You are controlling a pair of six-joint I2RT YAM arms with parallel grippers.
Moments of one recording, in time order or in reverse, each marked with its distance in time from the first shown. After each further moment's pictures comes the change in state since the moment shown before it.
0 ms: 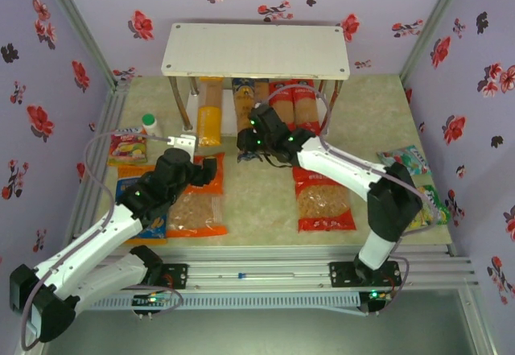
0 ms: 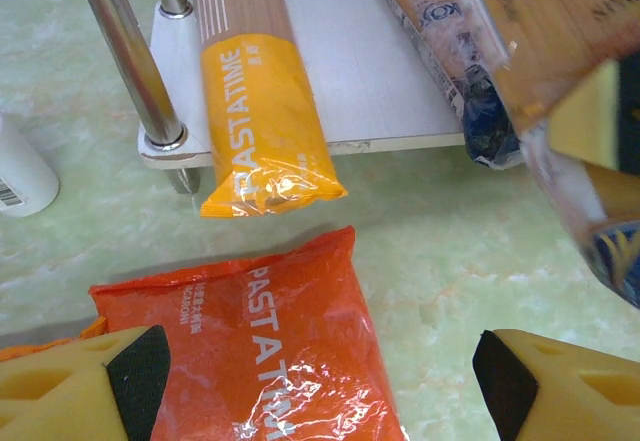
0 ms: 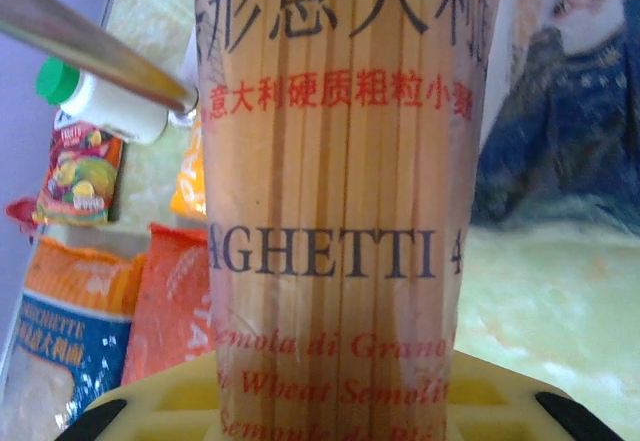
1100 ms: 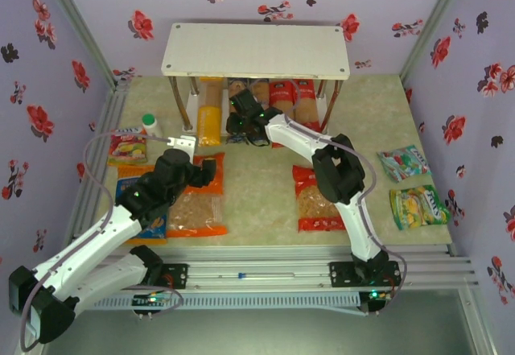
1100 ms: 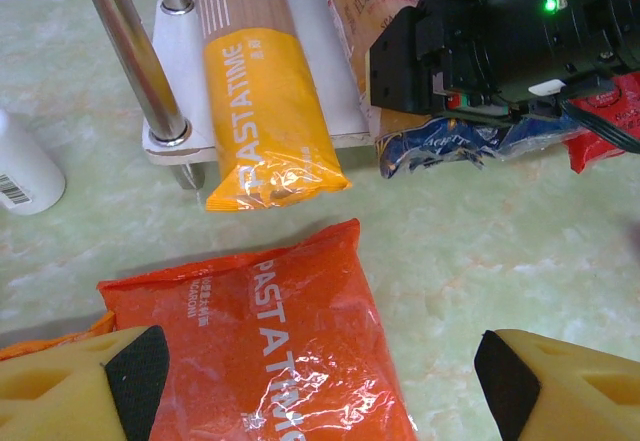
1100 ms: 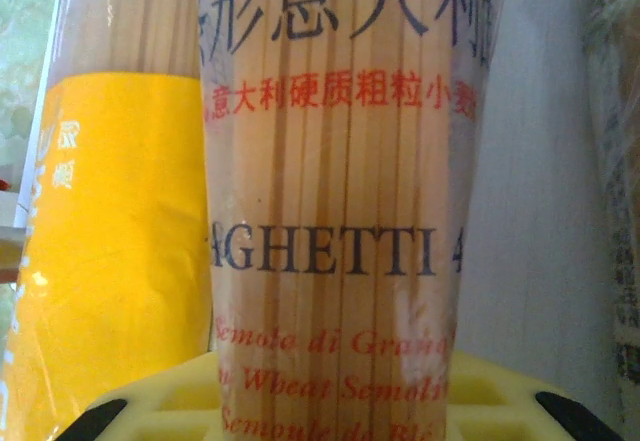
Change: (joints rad) left arm 0.000 -0.011 0.000 -0.019 0.000 0.019; right arm -0.080 0.507 0.490 -0.089 0.003 0.000
